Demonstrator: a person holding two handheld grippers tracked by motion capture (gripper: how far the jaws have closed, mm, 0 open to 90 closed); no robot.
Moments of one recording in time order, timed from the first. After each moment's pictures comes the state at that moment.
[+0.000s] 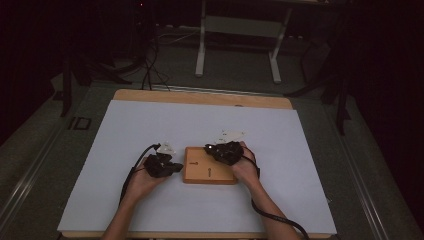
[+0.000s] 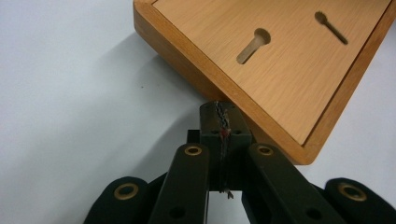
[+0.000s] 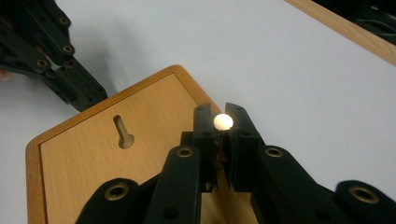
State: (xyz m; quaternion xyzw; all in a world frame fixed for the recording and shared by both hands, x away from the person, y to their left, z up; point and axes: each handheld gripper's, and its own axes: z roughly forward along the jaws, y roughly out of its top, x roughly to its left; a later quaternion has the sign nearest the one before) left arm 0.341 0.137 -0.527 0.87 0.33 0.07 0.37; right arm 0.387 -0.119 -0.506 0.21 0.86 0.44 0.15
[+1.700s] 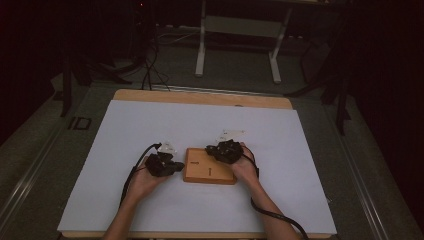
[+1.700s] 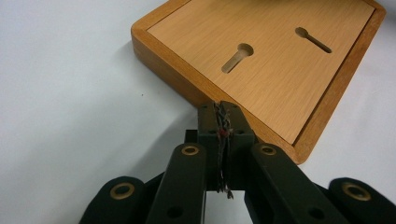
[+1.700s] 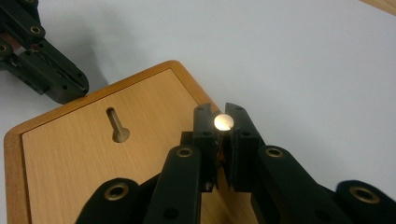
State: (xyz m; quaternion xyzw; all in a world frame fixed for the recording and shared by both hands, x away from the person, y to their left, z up) left arm 0.342 0.134 -0.528 0.86 0.33 0.07 0.37; right arm 0.402 -0.121 -0.524 0.24 0.86 0.43 0.12
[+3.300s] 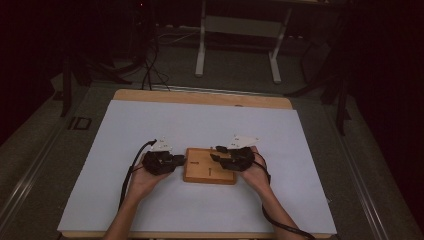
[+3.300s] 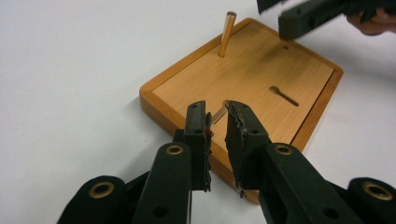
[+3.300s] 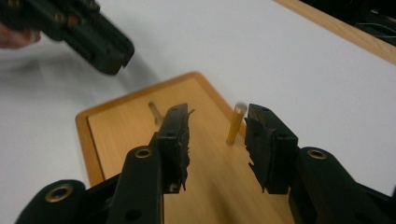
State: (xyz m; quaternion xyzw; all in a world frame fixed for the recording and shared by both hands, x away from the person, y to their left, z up) left arm 0.335 0.138 -0.509 0.82 0.33 0.10 0.45; right arm 0.366 -0.150 -0.499 0.21 0.85 0.46 0.14
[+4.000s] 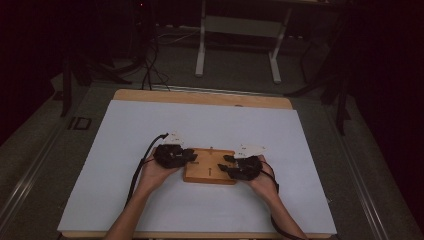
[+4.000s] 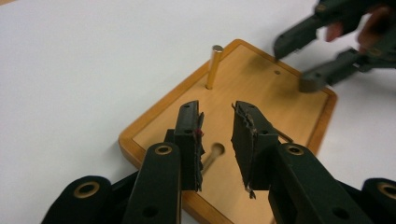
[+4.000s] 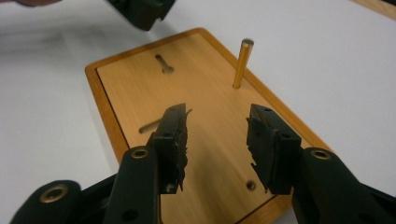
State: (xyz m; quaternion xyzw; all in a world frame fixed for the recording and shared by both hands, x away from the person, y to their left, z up) left arm 0.358 0.109 -0.501 0.83 0.31 0.09 0.45; right arm 0.347 -0.173 -0.513 0.23 0.86 0.44 0.13
